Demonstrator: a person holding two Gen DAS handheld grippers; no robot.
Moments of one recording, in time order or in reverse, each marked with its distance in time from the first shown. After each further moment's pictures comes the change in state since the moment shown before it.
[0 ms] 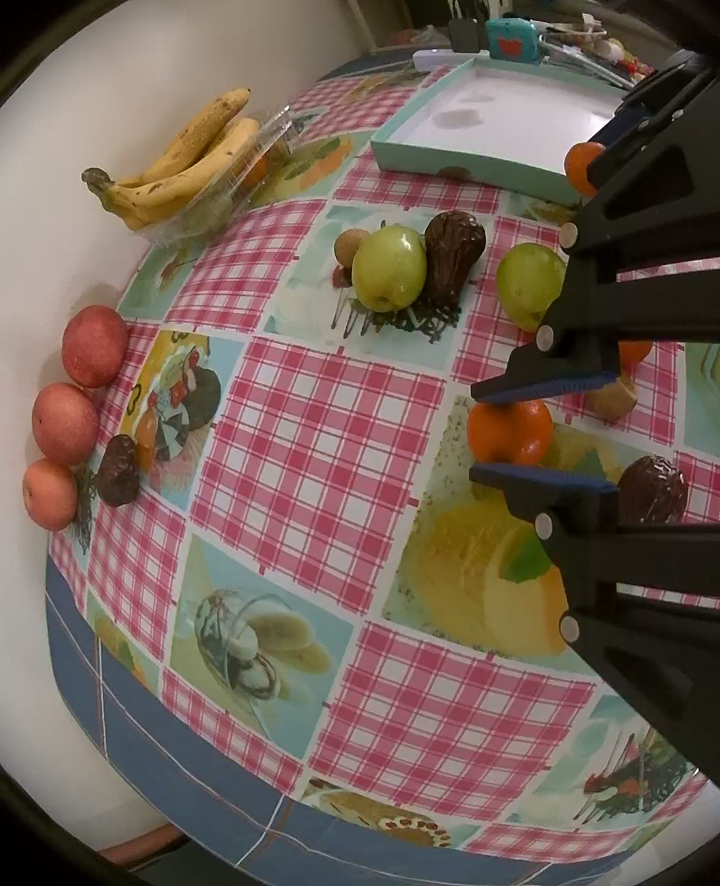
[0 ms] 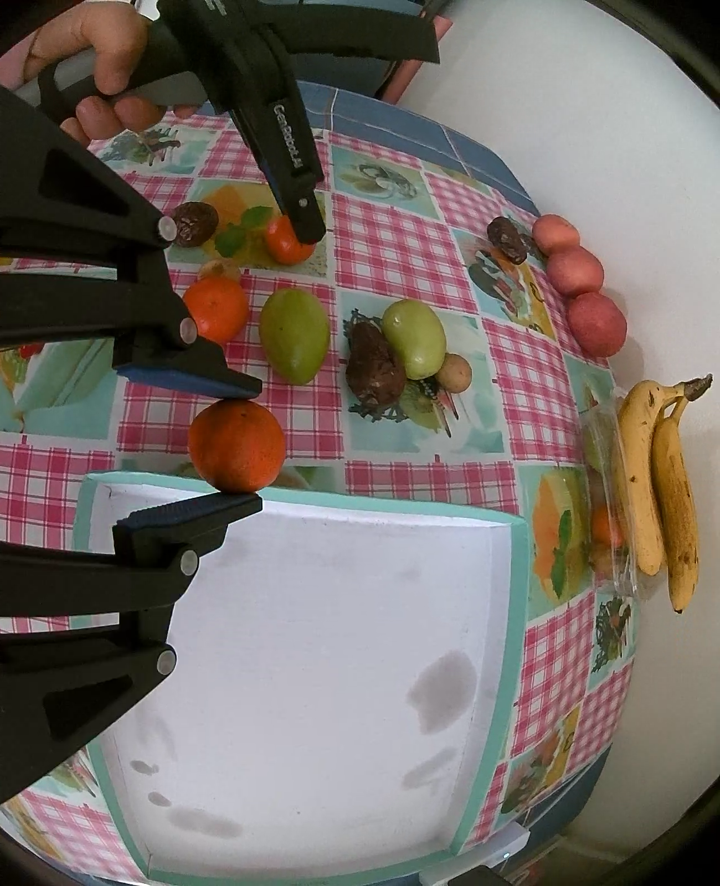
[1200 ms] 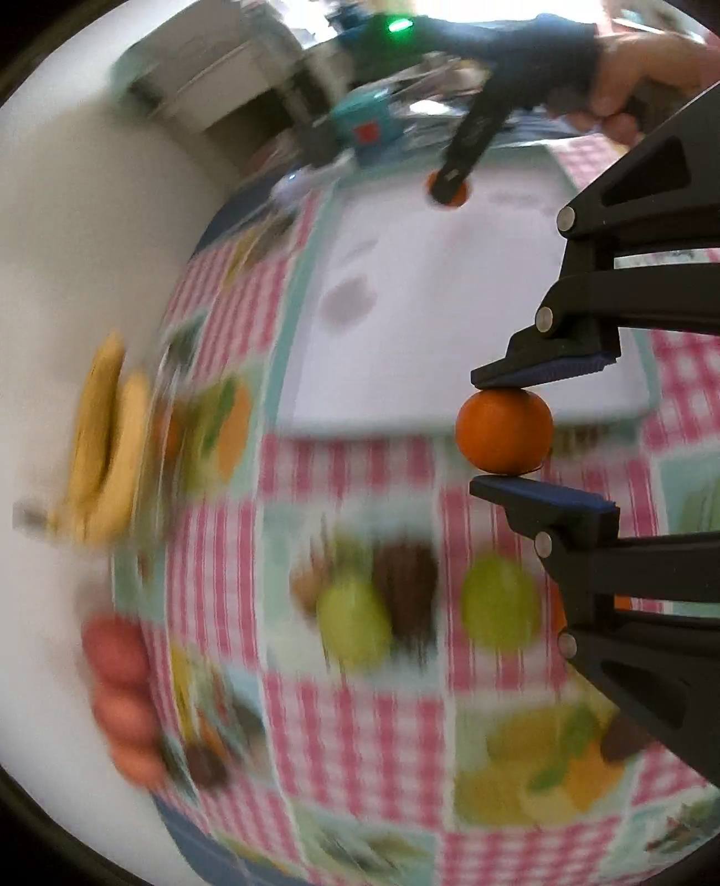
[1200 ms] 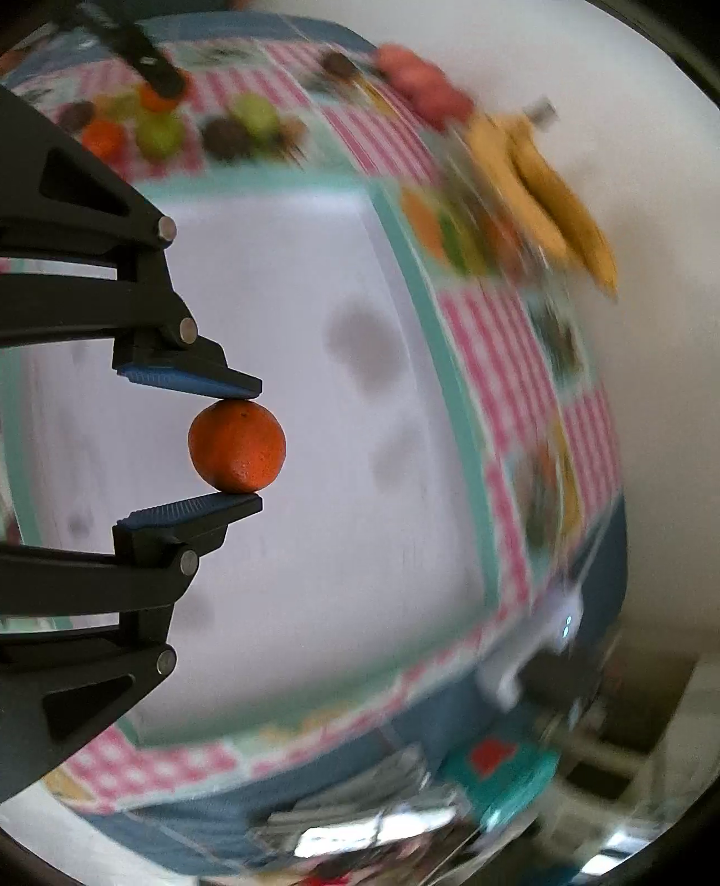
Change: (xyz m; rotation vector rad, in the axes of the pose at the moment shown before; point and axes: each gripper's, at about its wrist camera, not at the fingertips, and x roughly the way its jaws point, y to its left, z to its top) left arm -0.010 -0.152 -0.055 0.416 0.011 -0.234; right arm -0.038 -0.153 0.015 0.352 -0.128 -0.302
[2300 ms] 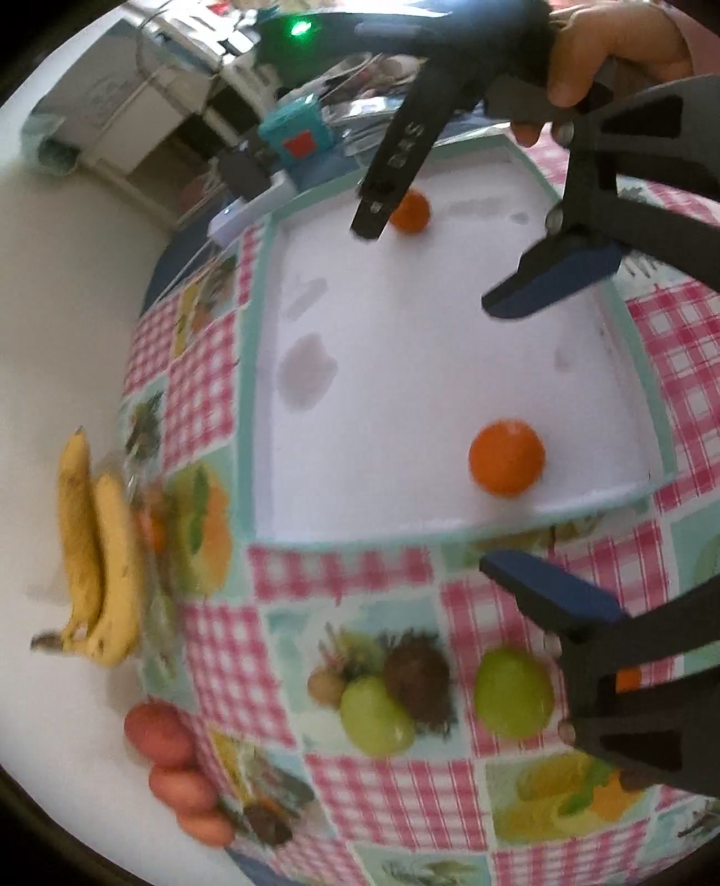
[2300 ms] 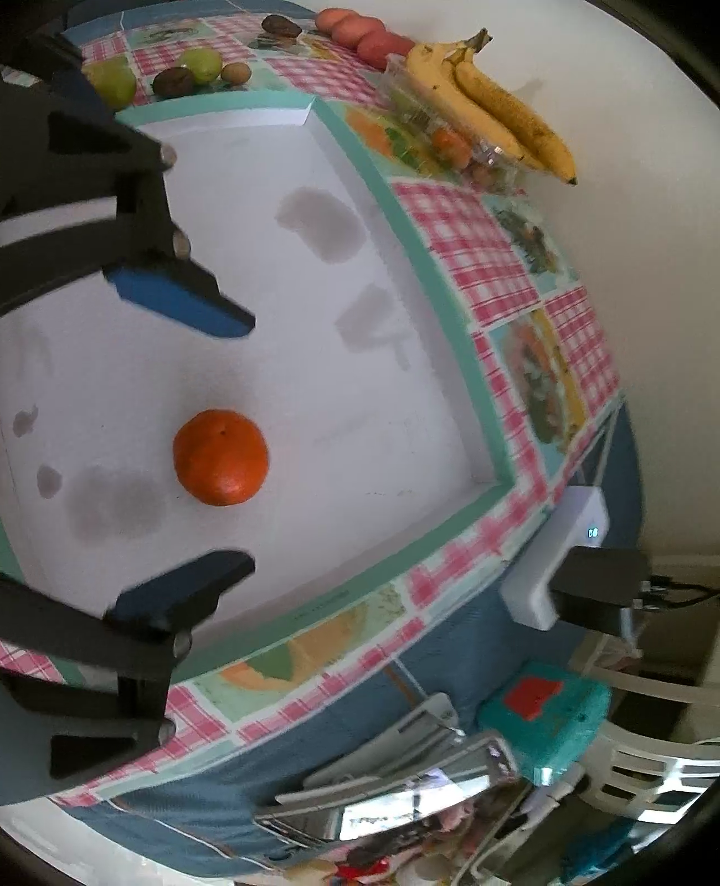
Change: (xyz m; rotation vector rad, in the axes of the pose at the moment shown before) left arm 0.017 -0.042 -0.007 0.118 0.012 0.066; right arm 0.018 -0.043 0.009 0.075 -0.034 -0.027
